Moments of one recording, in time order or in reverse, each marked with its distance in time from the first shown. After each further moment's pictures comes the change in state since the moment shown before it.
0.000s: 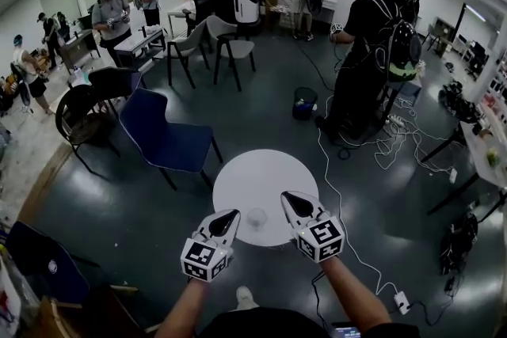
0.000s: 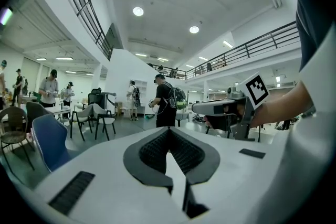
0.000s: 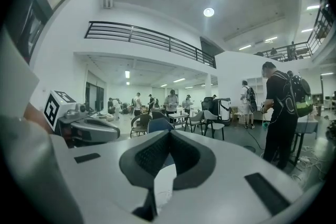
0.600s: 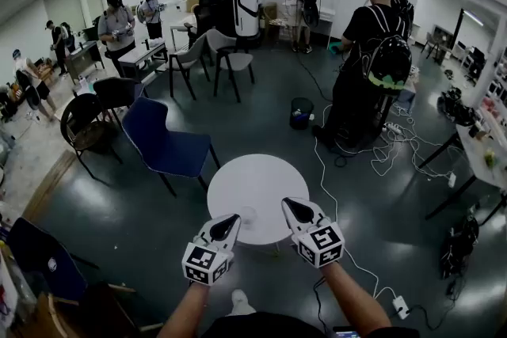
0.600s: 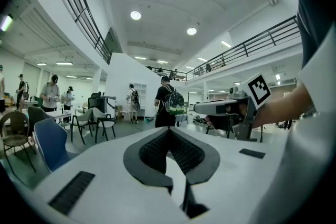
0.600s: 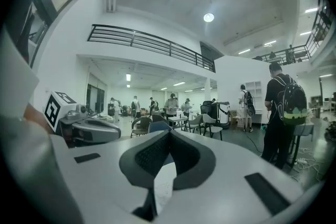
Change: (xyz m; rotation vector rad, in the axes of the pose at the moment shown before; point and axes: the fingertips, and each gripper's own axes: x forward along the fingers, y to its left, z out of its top) left arm -0.019 -0.080 0.010 0.030 -0.027 0.015; right arm -0.088 0.002 0.006 -0.013 -0.039 -0.003
